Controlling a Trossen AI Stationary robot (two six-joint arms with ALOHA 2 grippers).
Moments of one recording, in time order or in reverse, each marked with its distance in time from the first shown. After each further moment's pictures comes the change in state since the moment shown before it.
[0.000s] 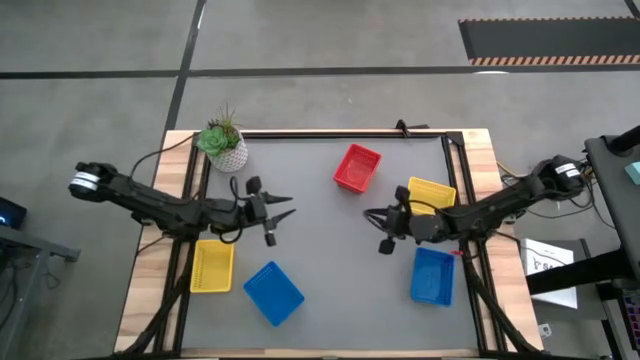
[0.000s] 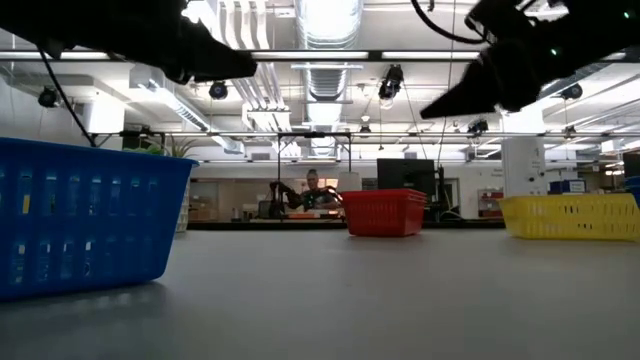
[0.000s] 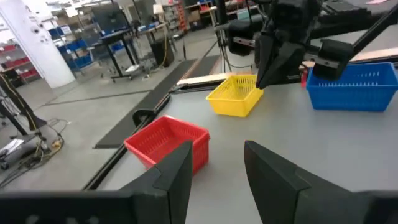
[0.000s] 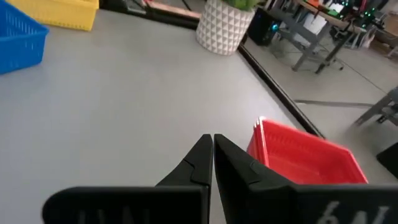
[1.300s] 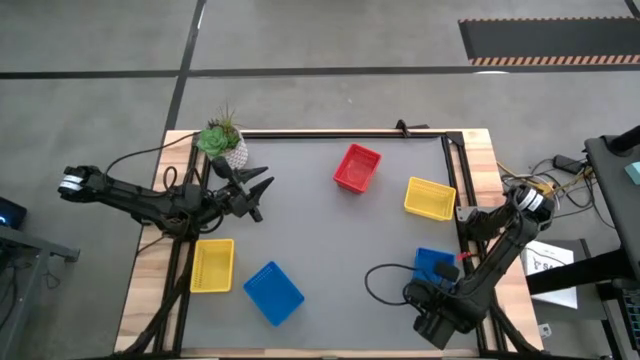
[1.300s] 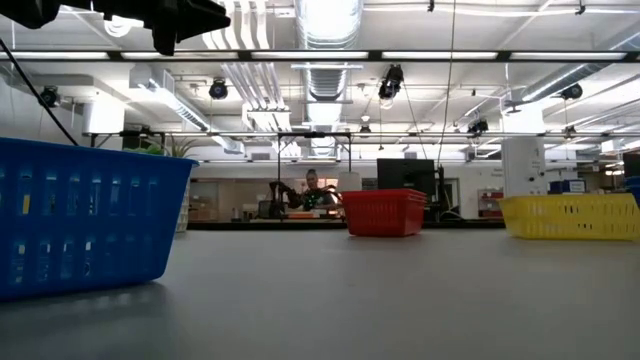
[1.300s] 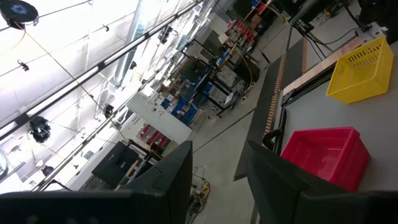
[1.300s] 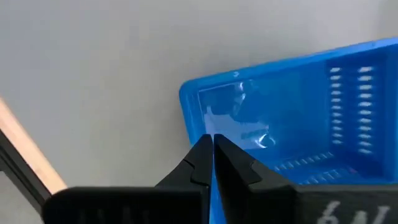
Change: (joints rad) left arm 0.007 -0.266 0.037 -0.005 -0.218 0.813; right arm 0.617 0.501 0.815 -1.518 -0.540 1.389
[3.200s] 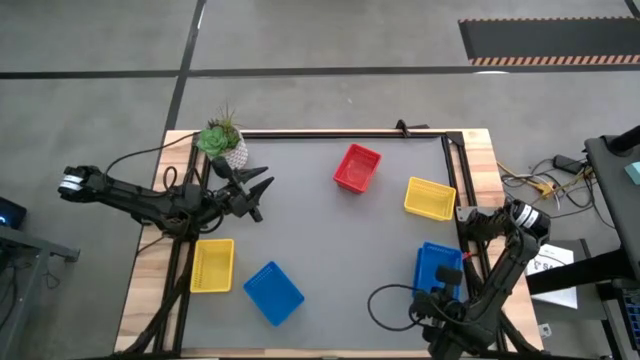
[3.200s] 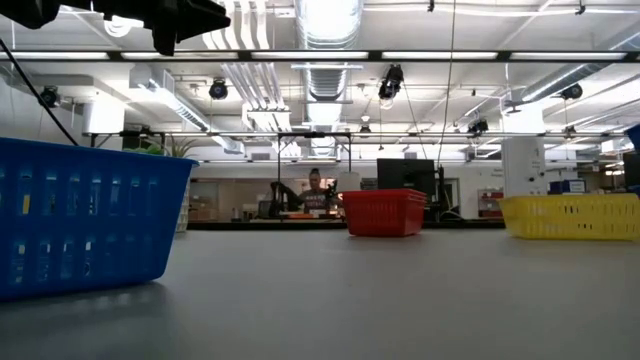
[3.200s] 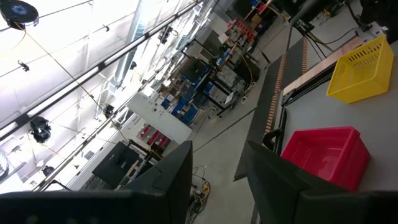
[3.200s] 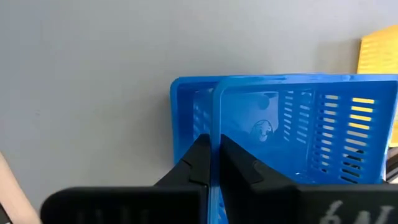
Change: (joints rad) left arm 0.000 0.000 0.000 0.000 0.000 0.003; right arm 0.090 0.127 0.177 -0.236 0.122 -0.070
